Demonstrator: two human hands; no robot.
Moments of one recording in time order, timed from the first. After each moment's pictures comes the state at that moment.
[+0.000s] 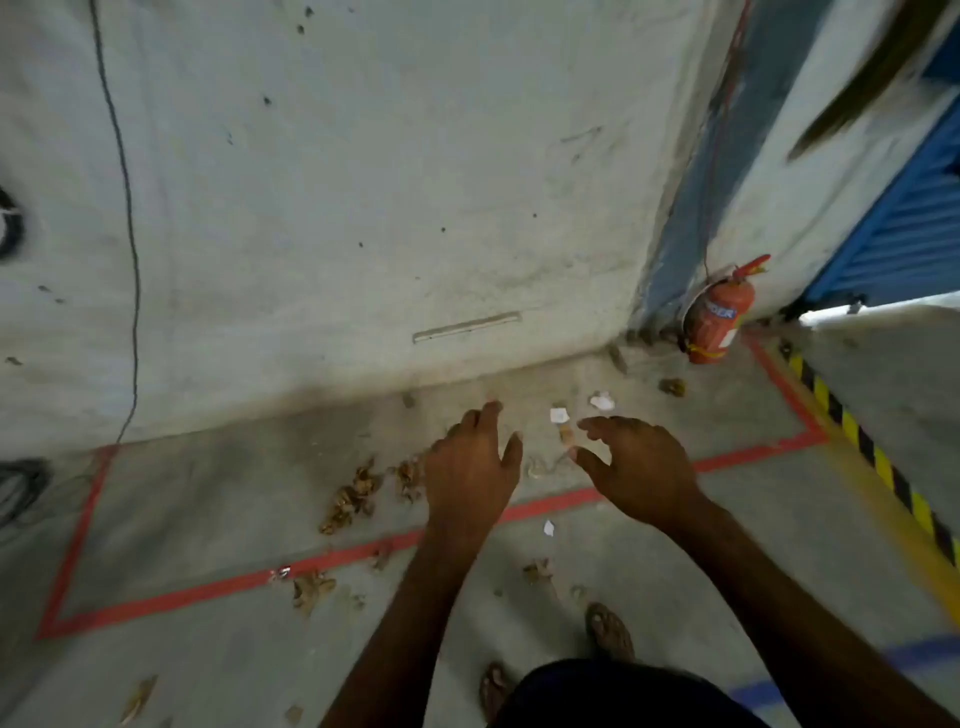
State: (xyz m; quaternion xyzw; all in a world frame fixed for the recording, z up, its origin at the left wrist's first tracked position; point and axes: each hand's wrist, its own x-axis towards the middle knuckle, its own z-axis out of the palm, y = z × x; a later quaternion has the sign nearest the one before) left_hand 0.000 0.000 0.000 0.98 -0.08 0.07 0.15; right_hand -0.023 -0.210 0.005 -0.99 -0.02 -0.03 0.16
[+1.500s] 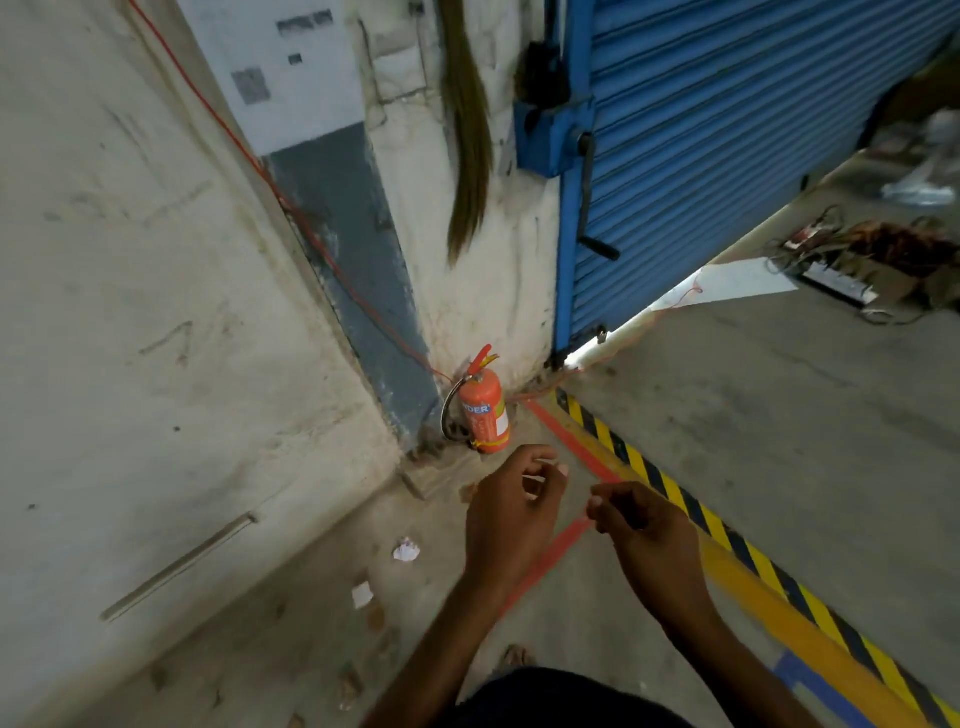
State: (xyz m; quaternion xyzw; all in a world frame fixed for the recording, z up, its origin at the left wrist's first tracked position) left_hand 0.171 -0.642 0.015 0.84 -0.24 -0.12 0.47; right_hand 0.055 -0.748 -0.001 -0.72 0.37 -0.22 0.55
